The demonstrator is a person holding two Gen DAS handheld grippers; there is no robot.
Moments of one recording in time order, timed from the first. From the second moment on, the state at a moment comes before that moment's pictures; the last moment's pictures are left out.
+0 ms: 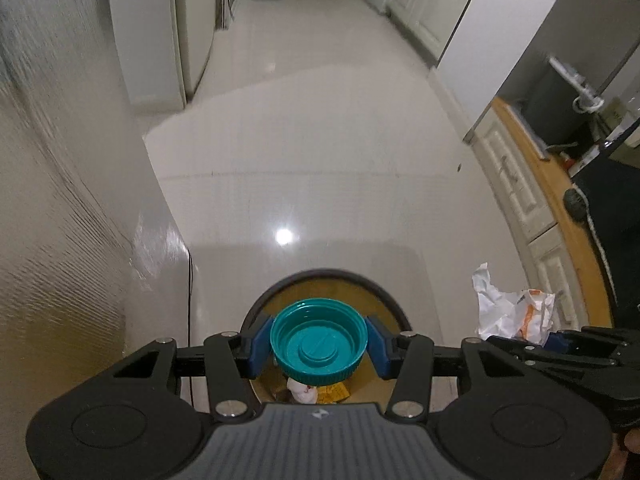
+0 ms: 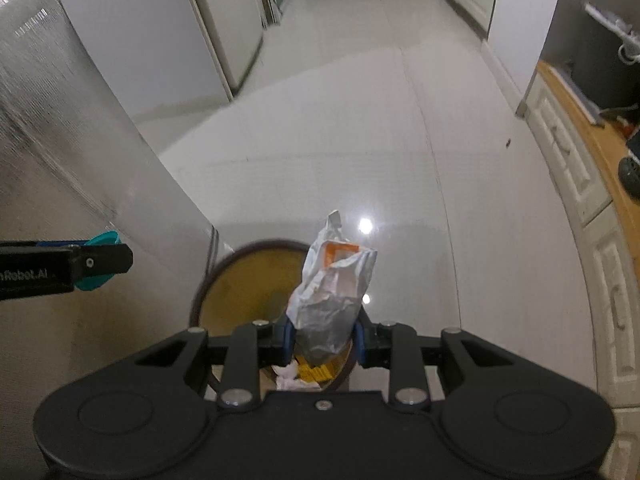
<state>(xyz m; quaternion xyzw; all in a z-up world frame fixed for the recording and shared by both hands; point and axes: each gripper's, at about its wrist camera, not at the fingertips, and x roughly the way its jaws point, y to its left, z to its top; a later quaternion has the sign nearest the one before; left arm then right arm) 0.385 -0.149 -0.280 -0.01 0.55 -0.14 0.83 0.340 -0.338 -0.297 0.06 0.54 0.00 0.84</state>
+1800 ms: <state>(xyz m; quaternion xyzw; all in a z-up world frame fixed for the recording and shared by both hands) 0.405 -0.195 -0.412 0.01 0.70 -0.17 0.69 0.378 -0.359 -0.408 0.03 0.67 0.00 0.74</state>
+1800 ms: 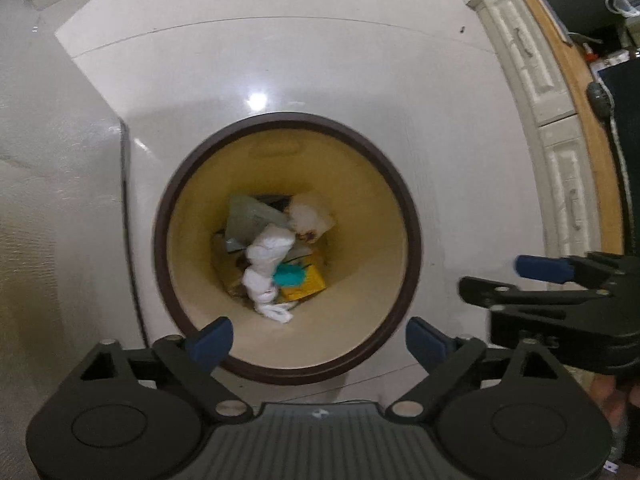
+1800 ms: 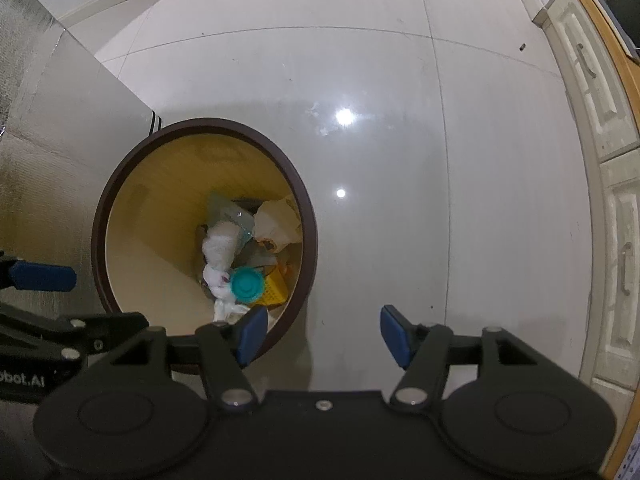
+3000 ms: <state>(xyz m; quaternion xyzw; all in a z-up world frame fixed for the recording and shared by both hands) 0.360 -0.123 -0.313 0.05 0.63 -0.07 0.77 0.325 -0.348 -0.314 0.07 0.58 0.03 0.81</state>
